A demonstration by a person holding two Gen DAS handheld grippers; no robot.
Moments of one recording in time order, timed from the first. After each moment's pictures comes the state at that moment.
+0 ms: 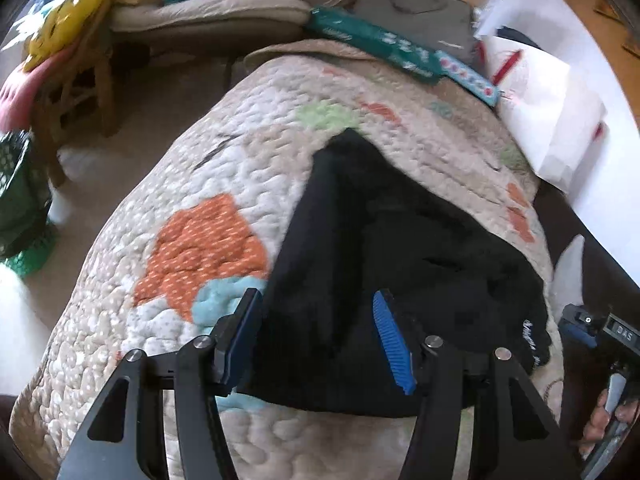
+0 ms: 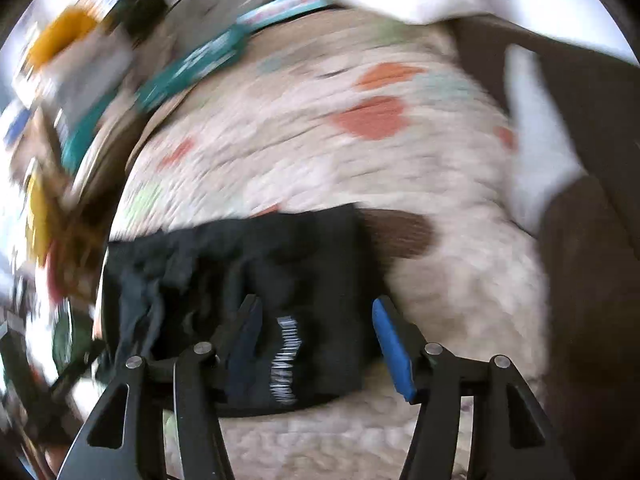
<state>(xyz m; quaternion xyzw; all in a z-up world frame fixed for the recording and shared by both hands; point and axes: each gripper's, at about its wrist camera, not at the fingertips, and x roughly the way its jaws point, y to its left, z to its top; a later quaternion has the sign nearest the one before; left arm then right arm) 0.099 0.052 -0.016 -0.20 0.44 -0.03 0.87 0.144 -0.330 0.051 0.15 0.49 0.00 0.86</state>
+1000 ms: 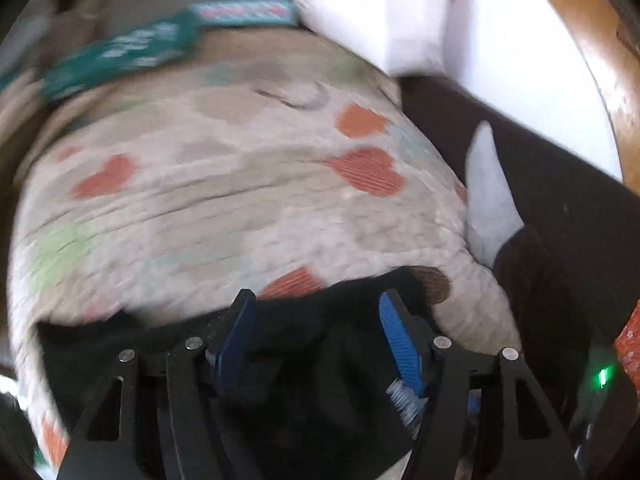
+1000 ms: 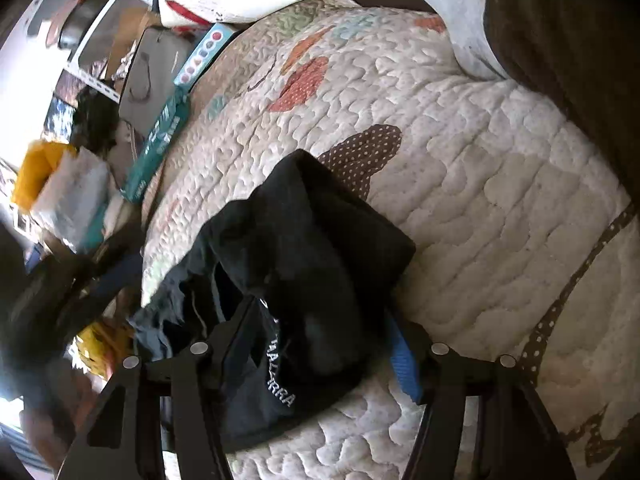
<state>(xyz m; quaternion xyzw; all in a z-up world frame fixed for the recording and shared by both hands) 0.249 -0.175 0.037 0.01 0.49 -0.28 0.83 0.118 -0.339 -0.018 0.37 0.43 -0.02 0.83</state>
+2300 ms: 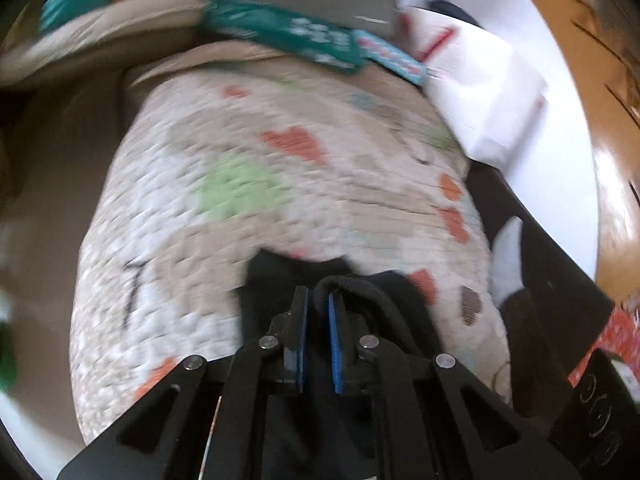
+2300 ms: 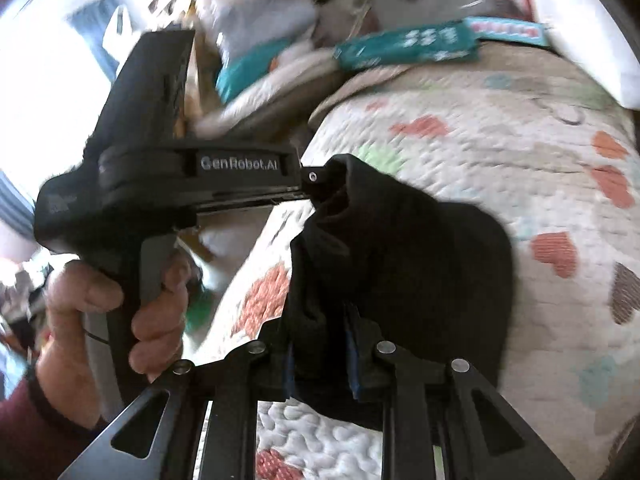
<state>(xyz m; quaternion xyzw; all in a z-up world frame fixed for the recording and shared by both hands) 0.230 0.087 0.025 -0.20 0.48 -0.19 0.83 0.157 -0.072 0.050 0.04 0.46 0.25 0.85</state>
